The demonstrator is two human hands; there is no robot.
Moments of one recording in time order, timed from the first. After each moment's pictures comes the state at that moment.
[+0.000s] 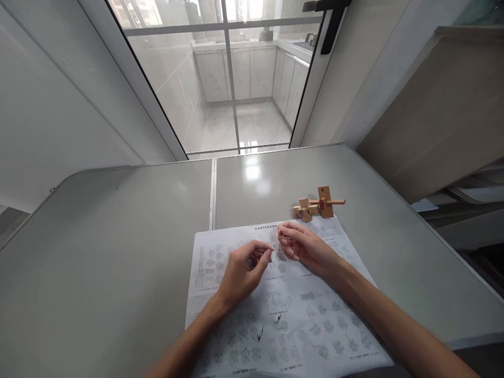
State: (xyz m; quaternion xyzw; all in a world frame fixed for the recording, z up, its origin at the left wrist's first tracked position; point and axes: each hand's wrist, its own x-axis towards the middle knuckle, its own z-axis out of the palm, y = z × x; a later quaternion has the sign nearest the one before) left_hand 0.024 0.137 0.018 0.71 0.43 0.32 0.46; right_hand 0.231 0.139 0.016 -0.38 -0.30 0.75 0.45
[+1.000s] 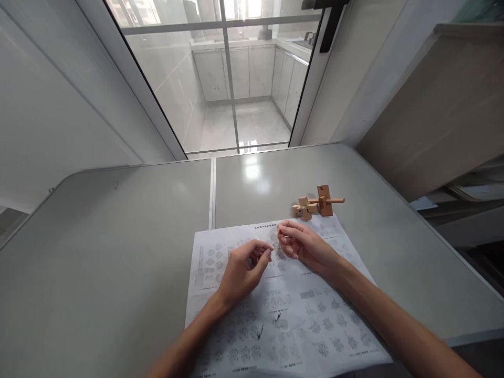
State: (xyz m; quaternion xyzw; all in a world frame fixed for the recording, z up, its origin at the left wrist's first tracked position) left_hand 0.024 0.137 0.015 0.71 0.43 0.31 0.47; right_hand 0.231 0.139 0.017 -0.38 -0.30 0.75 0.46
